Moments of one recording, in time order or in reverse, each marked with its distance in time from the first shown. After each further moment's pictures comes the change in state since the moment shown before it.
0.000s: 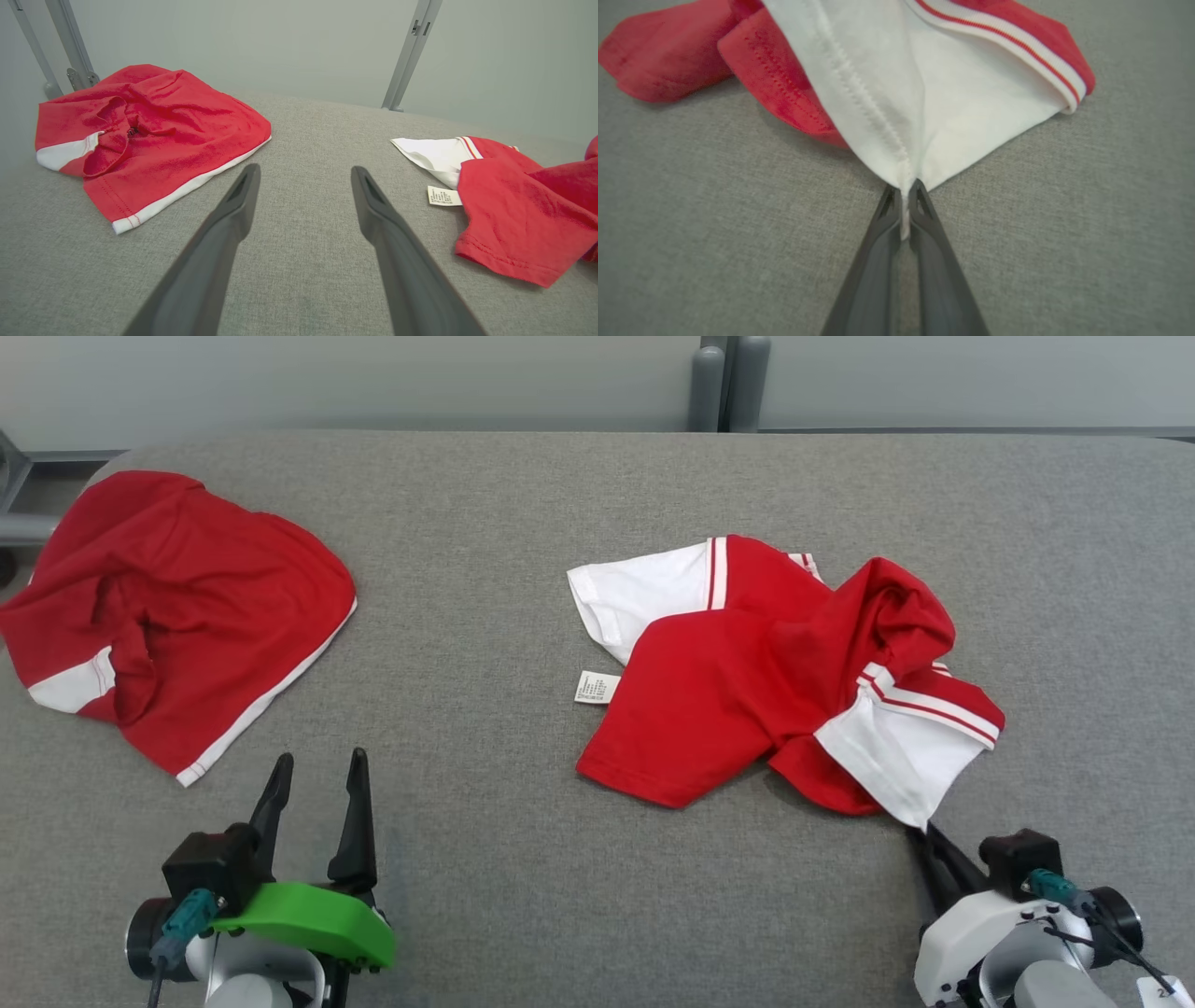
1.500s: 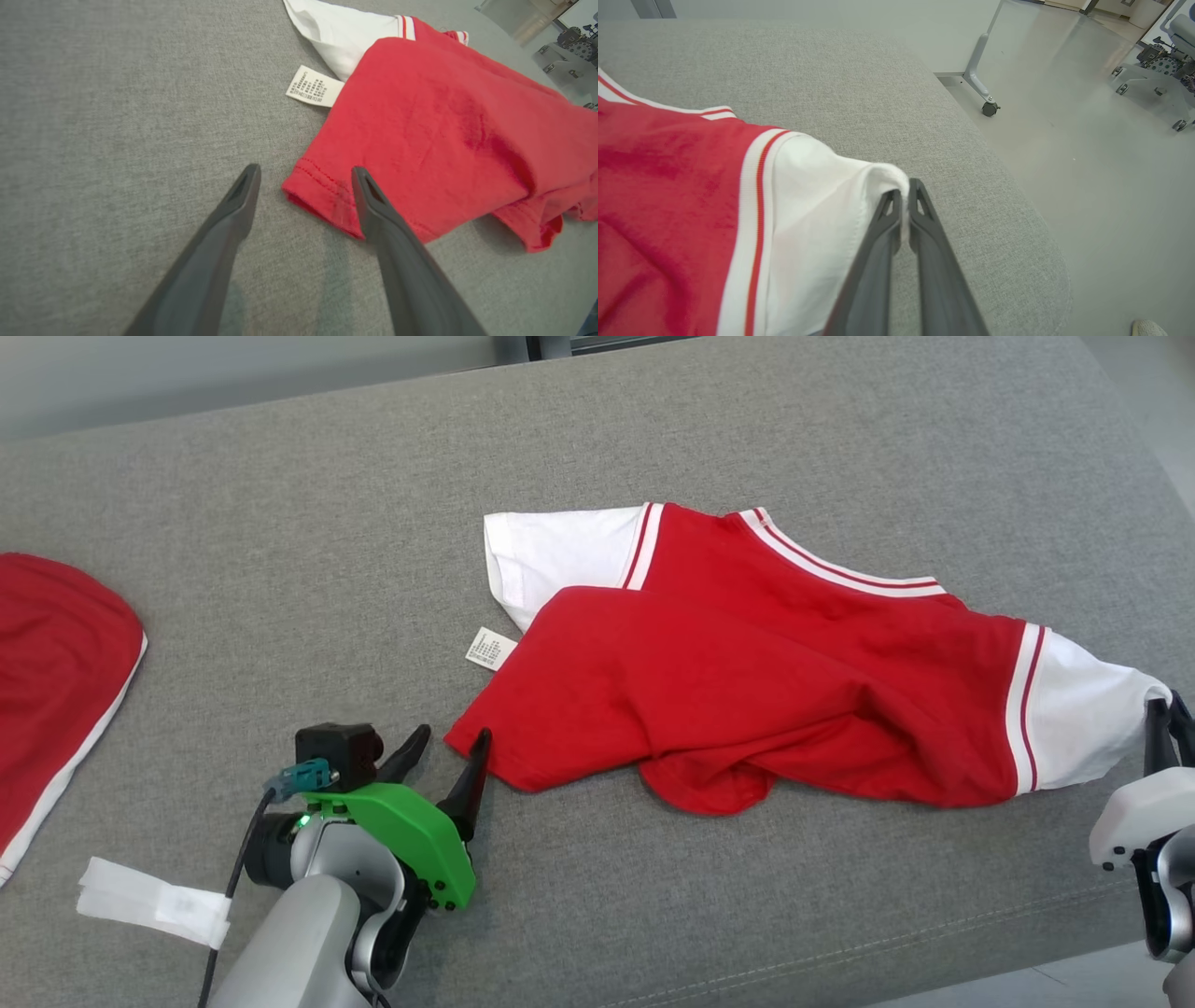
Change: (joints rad) left arm -0.227 -0.074 -0.150 0.234 -0.113 -0.142 0.270; right arm -0.075 -0.155 -0.264 -0.156 0.068 -0.186 0.105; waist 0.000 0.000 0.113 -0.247
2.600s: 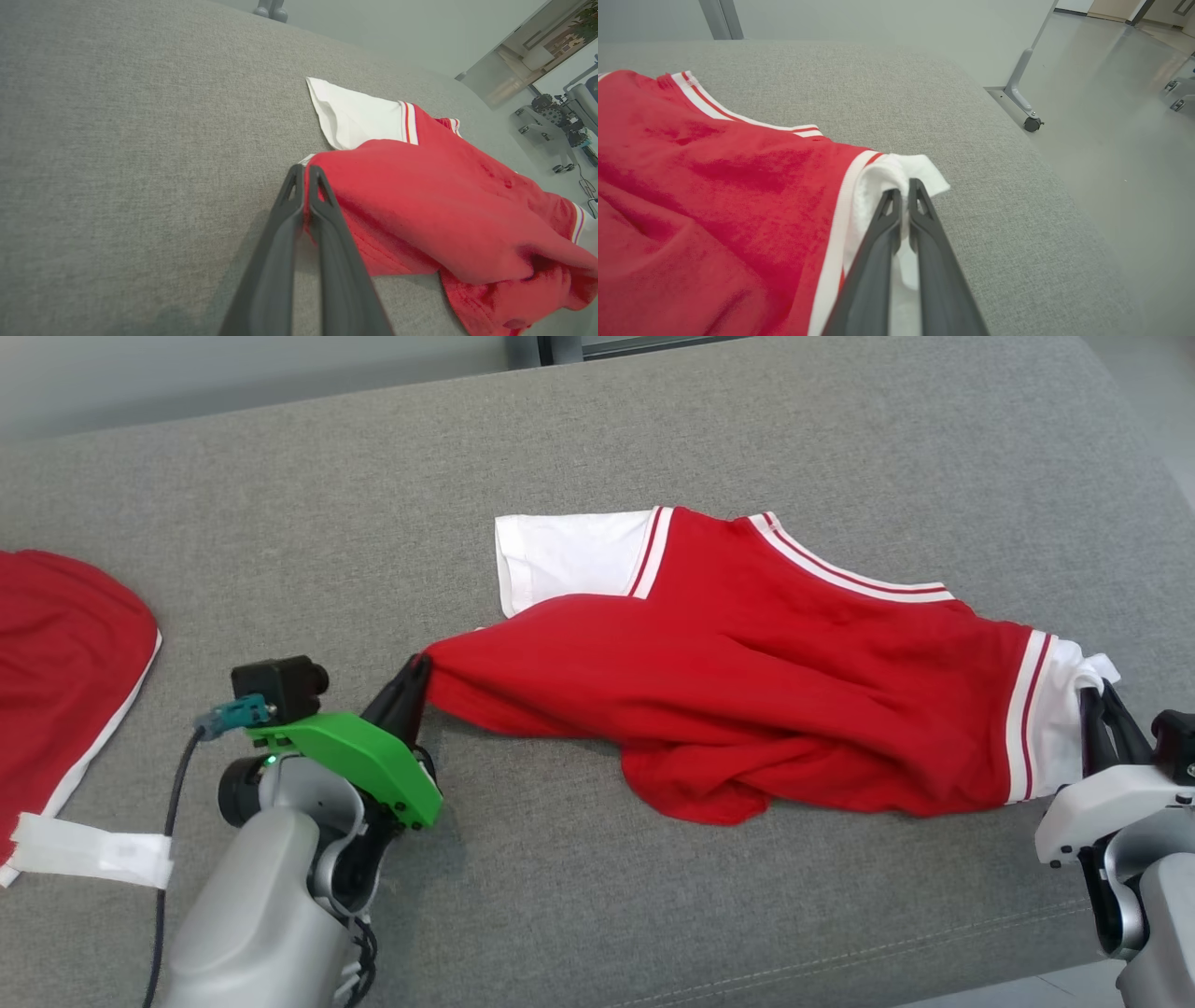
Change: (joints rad) left arm -0.132 -0.018 0.070 0.125 -0.130 -0.070 -0.026; right arm 0.000 0.045 0.061 -0.048 0.001 0.029 -0.006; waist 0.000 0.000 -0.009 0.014
